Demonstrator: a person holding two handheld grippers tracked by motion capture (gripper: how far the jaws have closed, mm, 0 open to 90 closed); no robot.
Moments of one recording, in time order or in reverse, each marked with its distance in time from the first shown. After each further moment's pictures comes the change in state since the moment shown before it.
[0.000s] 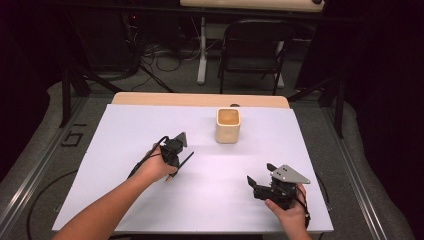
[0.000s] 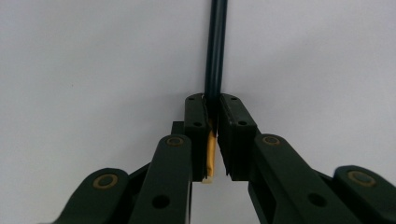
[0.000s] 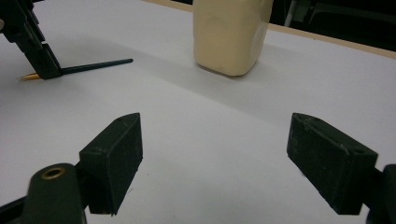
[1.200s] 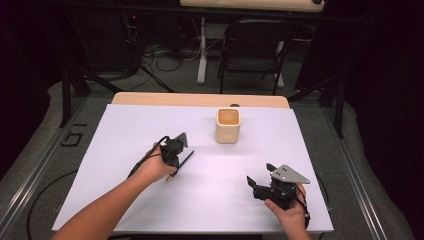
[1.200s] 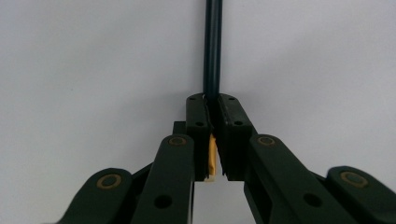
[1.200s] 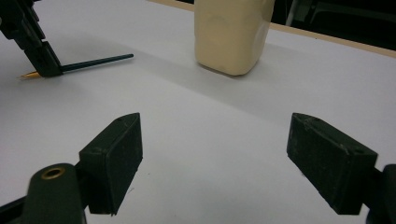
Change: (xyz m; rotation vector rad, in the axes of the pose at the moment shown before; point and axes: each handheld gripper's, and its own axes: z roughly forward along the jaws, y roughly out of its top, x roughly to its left) left arm -0.002 -0.002 -0.004 -0.013 0.003 0.040; right arm 0.000 0.000 0.001 0.004 0.007 -0.003
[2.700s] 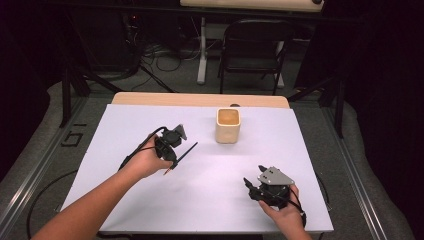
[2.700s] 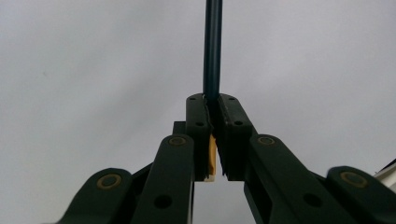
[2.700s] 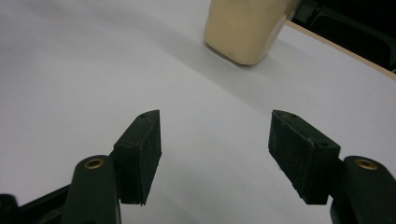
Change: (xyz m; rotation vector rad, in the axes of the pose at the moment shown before) left arm -0.010 -0.014 -0.056 -0.099 -0.011 0.129; right arm 0.017 0.003 0.009 0.096 -0.040 -0.208
